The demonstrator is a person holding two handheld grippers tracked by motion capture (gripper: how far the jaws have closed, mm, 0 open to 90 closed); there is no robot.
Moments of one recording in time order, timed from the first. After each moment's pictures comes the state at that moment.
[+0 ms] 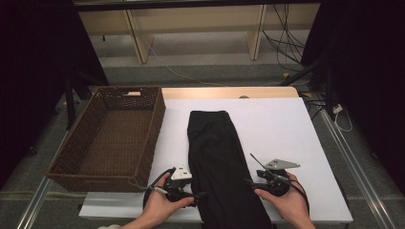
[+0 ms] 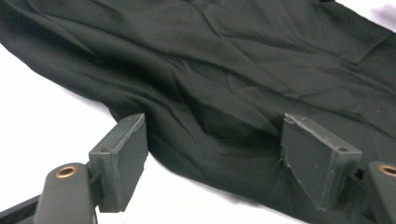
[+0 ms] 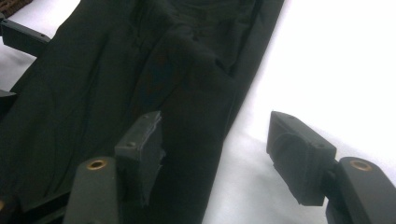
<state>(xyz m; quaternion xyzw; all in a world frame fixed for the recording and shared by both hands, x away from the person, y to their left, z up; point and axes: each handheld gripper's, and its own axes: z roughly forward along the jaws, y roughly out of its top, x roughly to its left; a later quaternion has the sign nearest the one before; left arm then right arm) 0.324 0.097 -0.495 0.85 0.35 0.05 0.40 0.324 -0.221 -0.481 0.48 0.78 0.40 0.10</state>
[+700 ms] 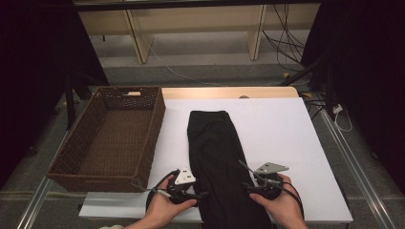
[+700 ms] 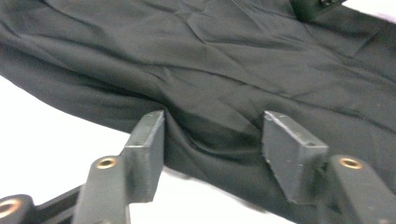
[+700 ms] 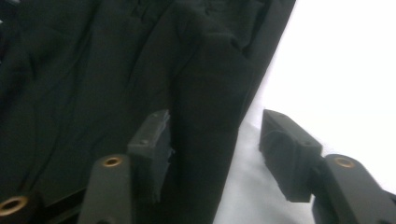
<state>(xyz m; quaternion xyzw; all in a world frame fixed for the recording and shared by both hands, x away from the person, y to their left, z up) 0.317 0.088 -0.497 0.86 0.30 0.08 0.40 0.317 -0.201 -0.486 0.46 0.81 0.34 0.14</state>
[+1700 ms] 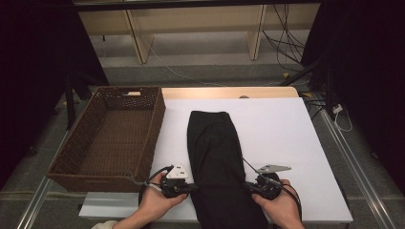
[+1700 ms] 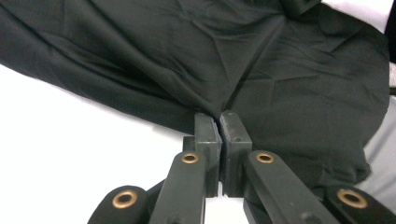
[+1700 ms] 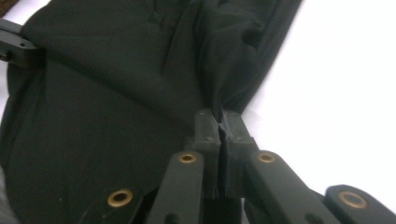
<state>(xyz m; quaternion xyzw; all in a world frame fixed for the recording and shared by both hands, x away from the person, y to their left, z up) 0.326 0.114 -0.478 0.87 0.29 0.03 0.39 0.310 -0.198 -0.481 0.50 0.78 0.36 0.05</state>
